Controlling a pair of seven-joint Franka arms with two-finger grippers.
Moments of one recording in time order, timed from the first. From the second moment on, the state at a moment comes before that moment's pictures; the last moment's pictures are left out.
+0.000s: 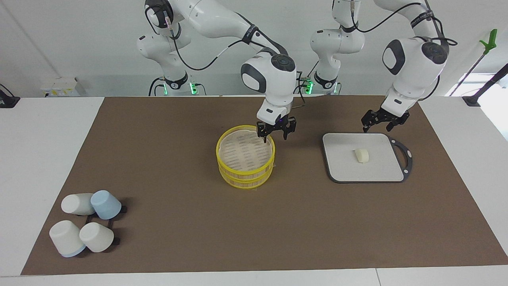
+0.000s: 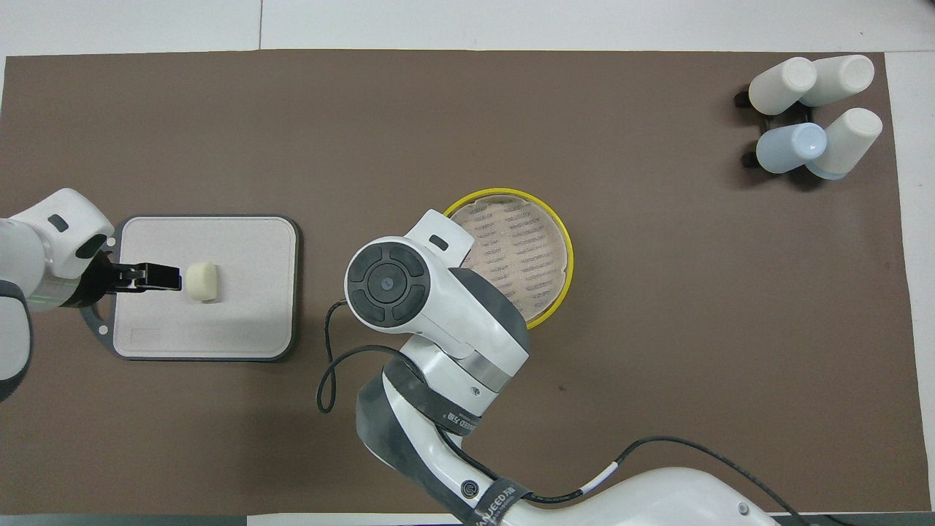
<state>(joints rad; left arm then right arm) -0.11 -0.12 0.12 -2.23 -0.01 2.11 0.05 0.60 0.44 0.18 -1.59 -0.14 2.07 0.68</state>
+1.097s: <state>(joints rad) -0.11 0.07 0.11 -2.36 -0.01 2.51 0.05 0.58 0.42 0.17 -1.65 -0.14 2.16 0.64</state>
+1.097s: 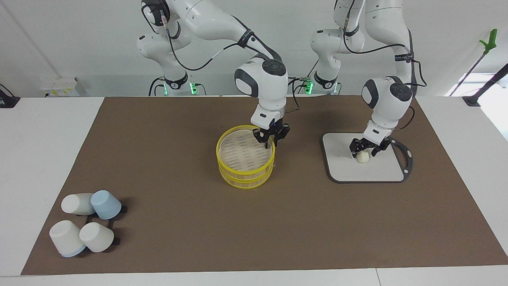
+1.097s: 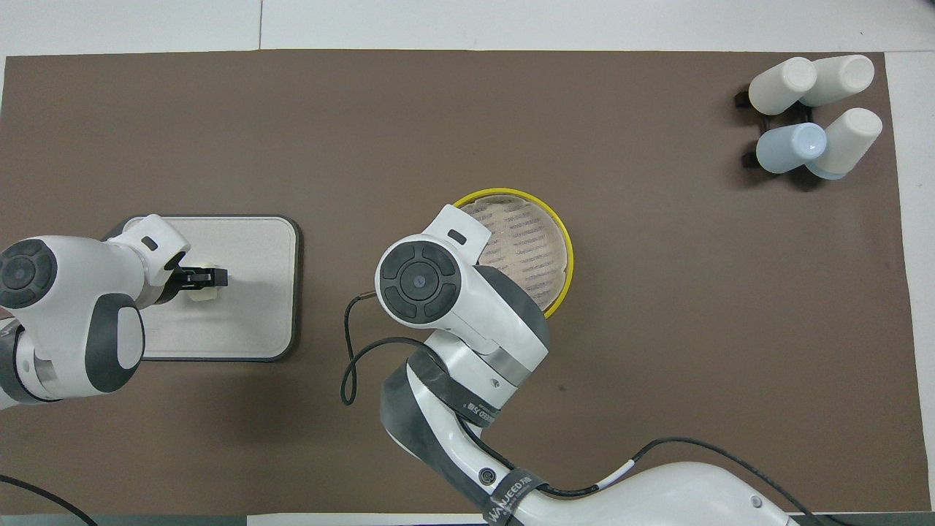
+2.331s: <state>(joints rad) -0.38 0.19 0.09 -1.53 -0.03 1.69 -0.49 0.15 0.35 0.17 -1.47 -0.14 1.67 -0.07</state>
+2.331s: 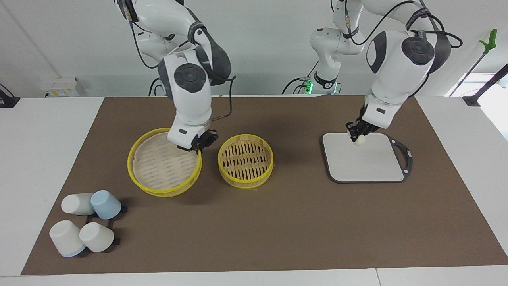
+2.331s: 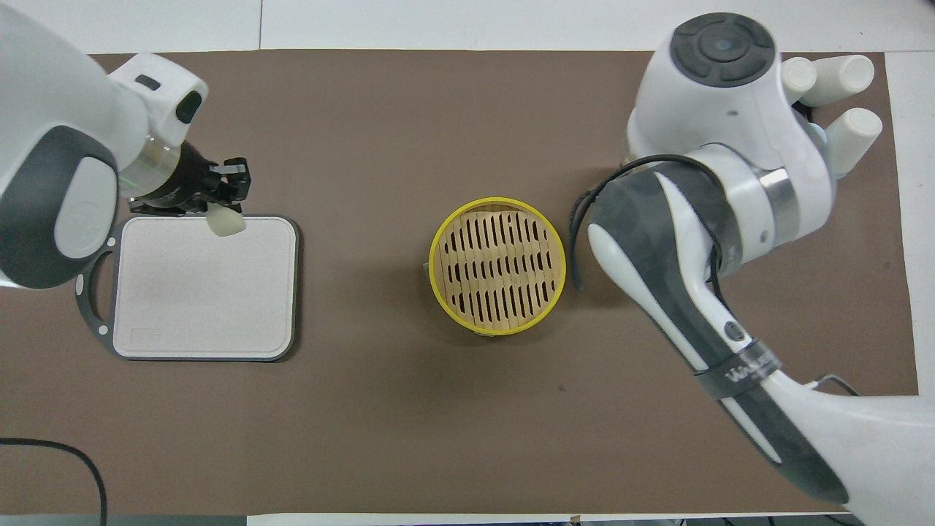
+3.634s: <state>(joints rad) -0.81 0.47 0.09 -1.73 0.00 2.31 -0.93 0.00 0.33 0.18 -1.55 -0.14 1.70 -0.33</state>
